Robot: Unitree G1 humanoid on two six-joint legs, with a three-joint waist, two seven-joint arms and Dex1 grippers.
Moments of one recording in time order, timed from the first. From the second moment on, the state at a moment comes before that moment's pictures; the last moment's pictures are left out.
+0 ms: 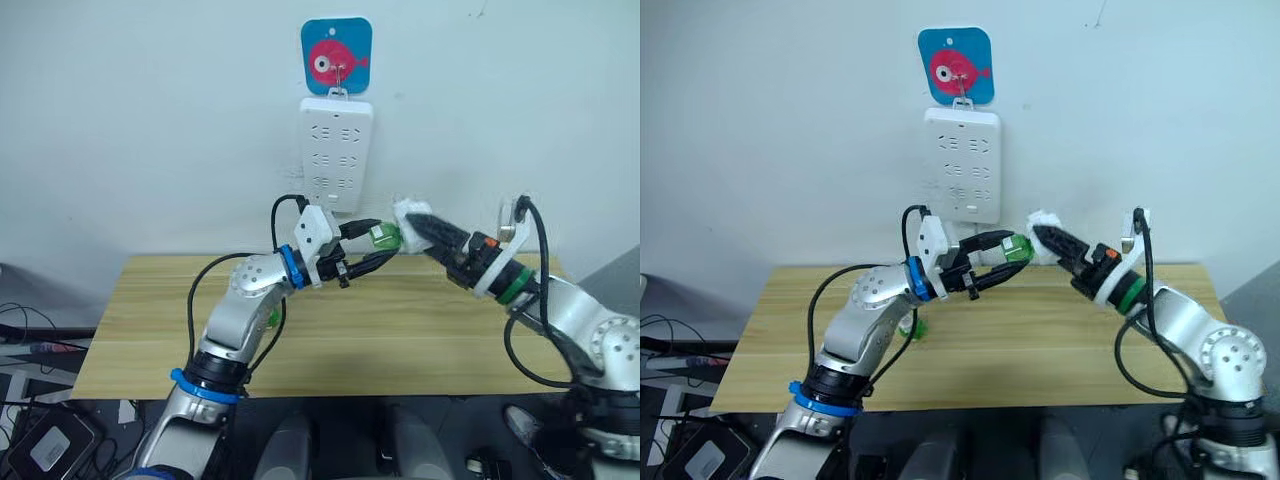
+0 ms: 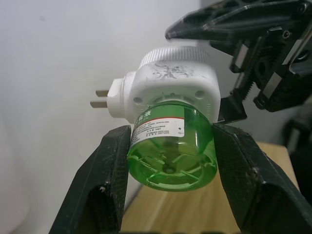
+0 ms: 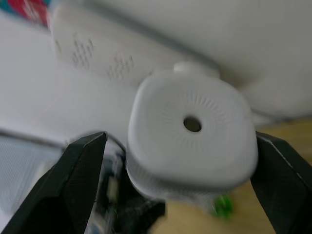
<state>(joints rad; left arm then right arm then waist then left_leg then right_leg) -0.51 0.32 -0.19 -0.03 -0.32 0.14 -0.93 -0.33 -0.65 -0.17 -0.21 1.93 0.99 -0.16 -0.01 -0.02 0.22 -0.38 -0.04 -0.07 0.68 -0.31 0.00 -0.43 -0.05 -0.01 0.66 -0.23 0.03</state>
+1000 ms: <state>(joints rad) -0.52 0.35 -0.23 -0.01 -0.29 0.00 -1.11 -0.70 -0.83 -0.01 0.31 1.74 1.56 0.37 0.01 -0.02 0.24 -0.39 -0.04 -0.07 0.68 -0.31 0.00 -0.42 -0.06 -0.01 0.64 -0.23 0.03</state>
